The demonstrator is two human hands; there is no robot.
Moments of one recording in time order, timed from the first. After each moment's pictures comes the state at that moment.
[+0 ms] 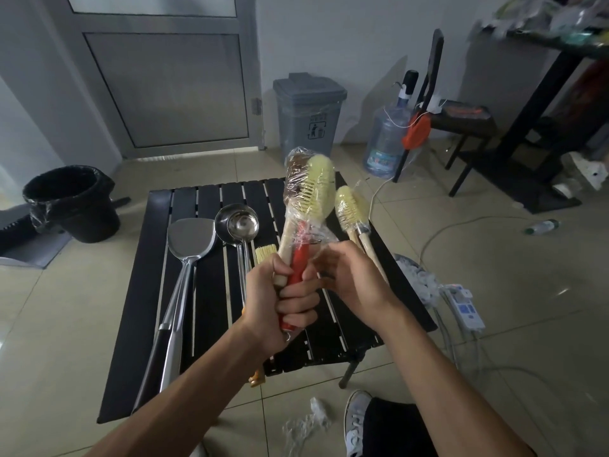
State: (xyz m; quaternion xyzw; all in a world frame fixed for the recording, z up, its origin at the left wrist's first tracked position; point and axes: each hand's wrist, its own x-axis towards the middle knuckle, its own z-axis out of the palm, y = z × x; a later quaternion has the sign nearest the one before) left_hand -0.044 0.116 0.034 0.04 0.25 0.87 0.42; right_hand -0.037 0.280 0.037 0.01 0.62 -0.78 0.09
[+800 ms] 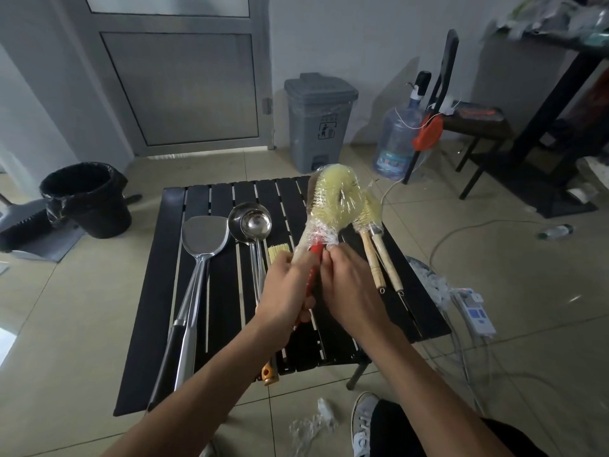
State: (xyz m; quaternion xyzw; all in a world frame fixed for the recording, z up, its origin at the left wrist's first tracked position) left_hand -0.052 0.119 0.032 -0.04 0.66 0.72 0.19; right_hand -0.031 0.242 0.026 -0.01 0.92 -0.35 -0.17
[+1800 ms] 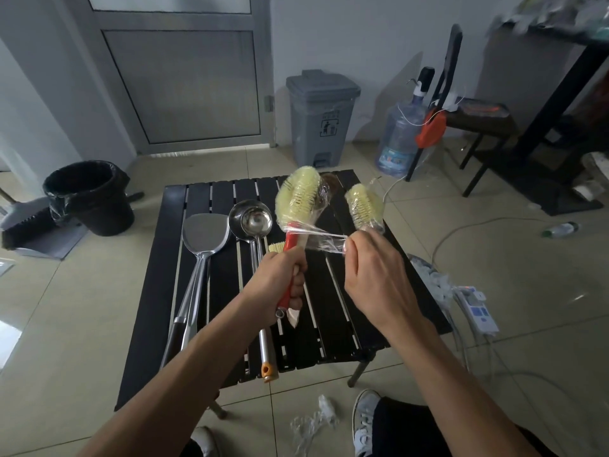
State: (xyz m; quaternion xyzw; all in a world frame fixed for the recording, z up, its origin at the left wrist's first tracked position) left_hand -0.077 0.104 0.036 -0.07 0.62 0.72 0.30; right_hand -0.028 0.268 0.048 -0.01 0.95 -0.19 -0.25
